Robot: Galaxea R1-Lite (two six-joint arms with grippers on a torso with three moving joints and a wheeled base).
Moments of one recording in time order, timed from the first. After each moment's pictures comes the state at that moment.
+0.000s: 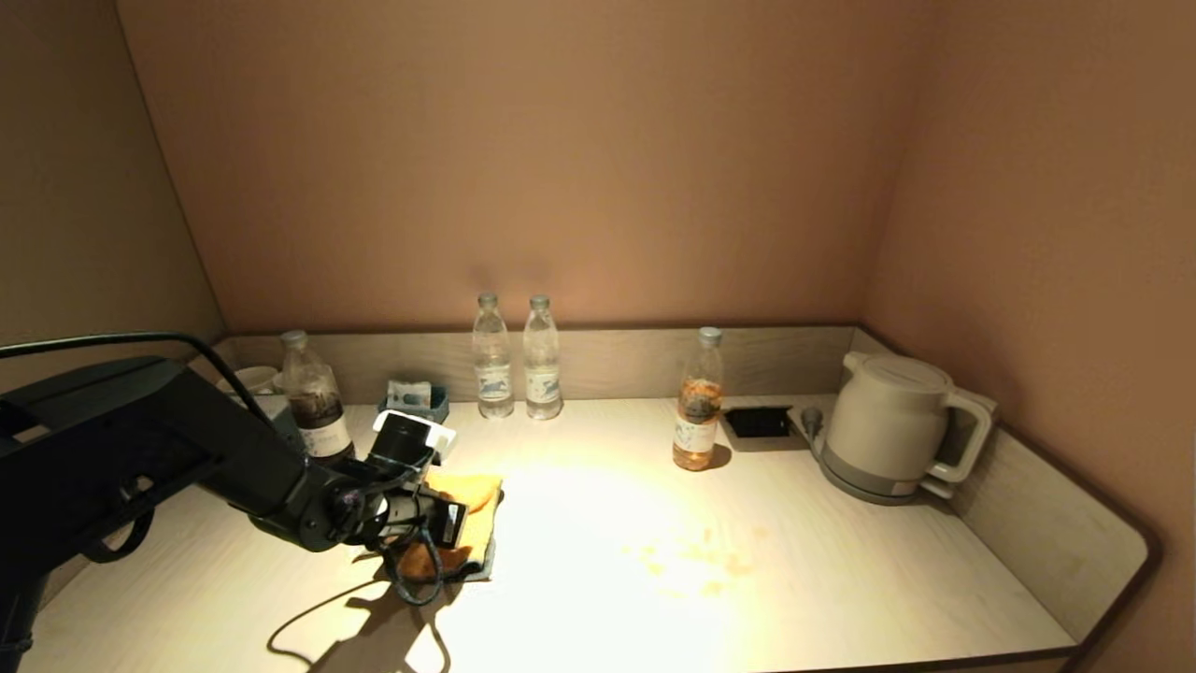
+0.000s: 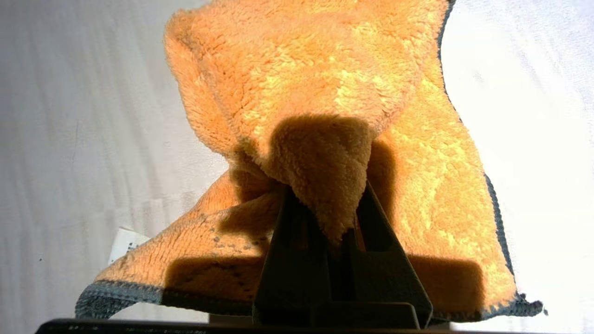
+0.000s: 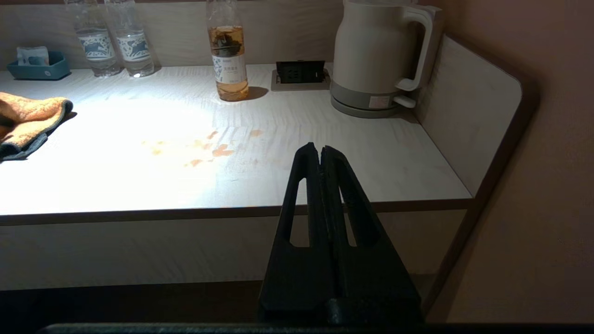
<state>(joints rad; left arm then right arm) -0.40 2.31 -1.14 -0.31 0.16 -0.10 0.00 0.00 0.00 0.00 0.00 0.01</state>
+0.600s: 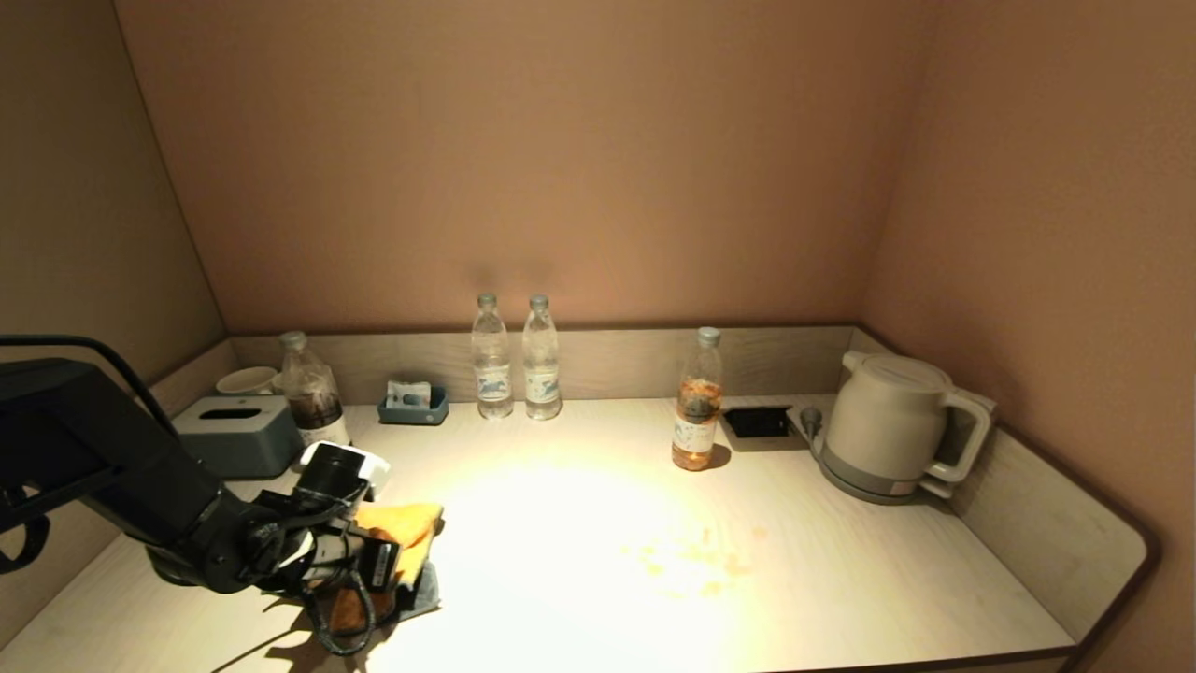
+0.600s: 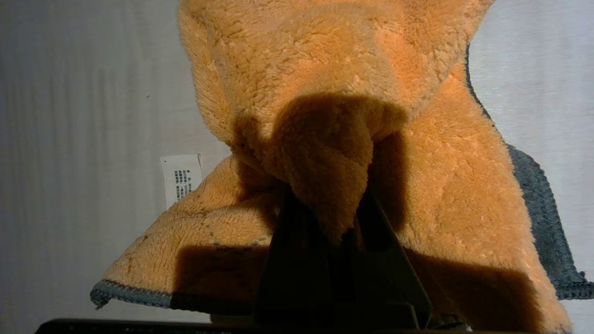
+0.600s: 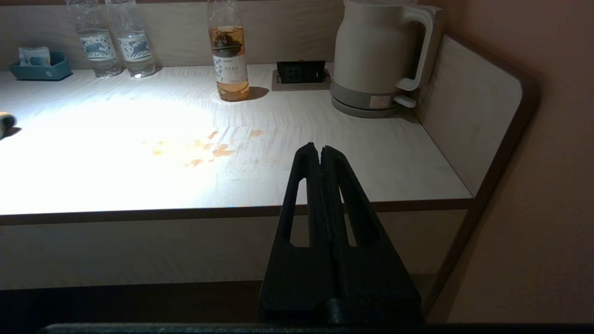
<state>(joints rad) -0.29 2.18 -0.84 -0.35 0.23 -0.11 0.00 0.00 0.00 0.00 0.00 0.01</state>
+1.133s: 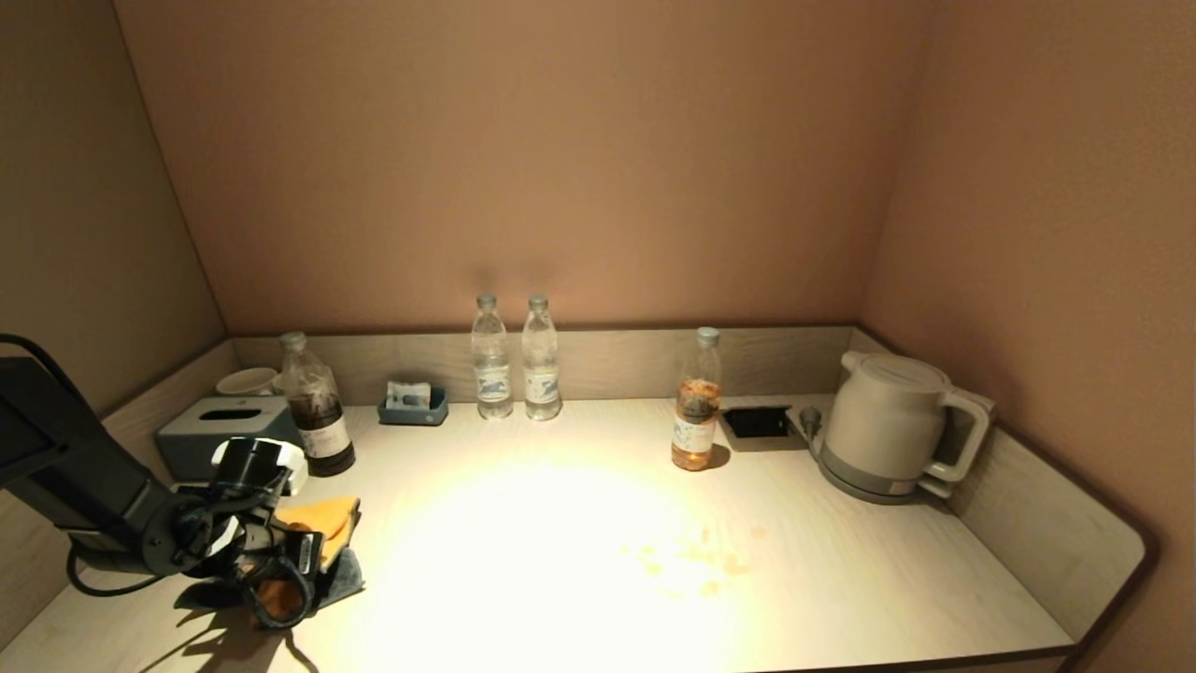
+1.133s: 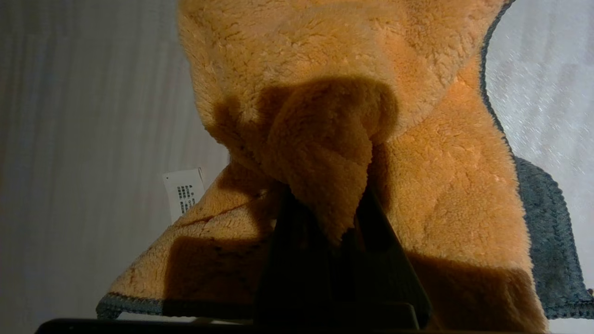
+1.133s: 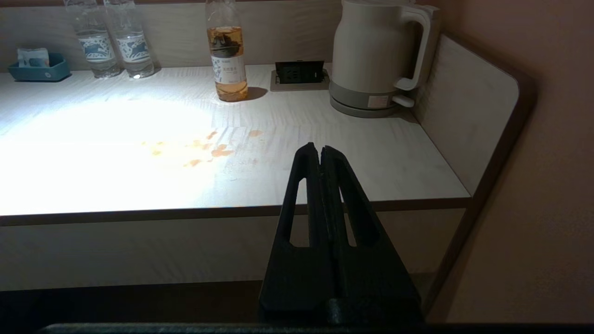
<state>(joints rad) -0.06 2.21 -0.85 -0.37 0.25 -0.07 0.00 0.00 0.00 -0.01 0.00 0.01</state>
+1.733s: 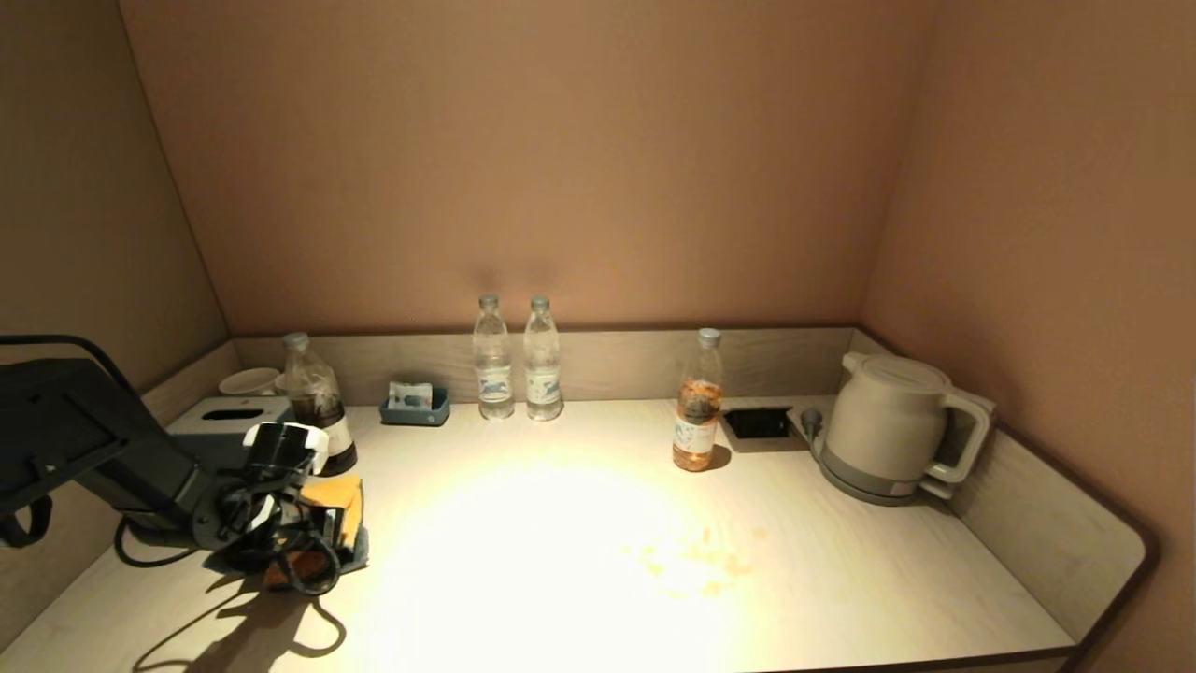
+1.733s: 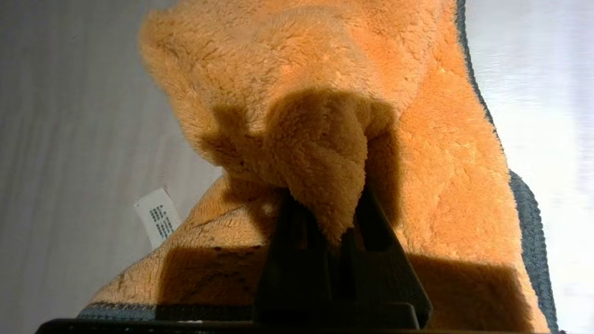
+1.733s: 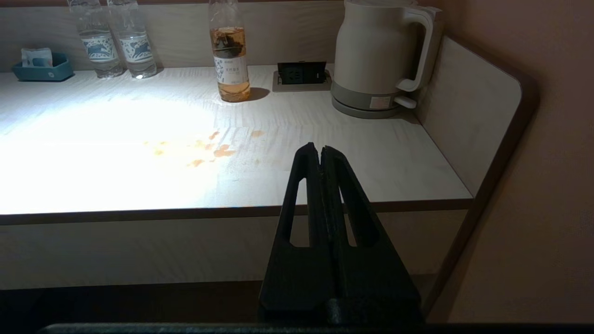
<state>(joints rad) -0.10 2.32 -1.01 -0.36 0.26 -0.07 0.00 0.00 0.00 0.00 0.00 0.01</state>
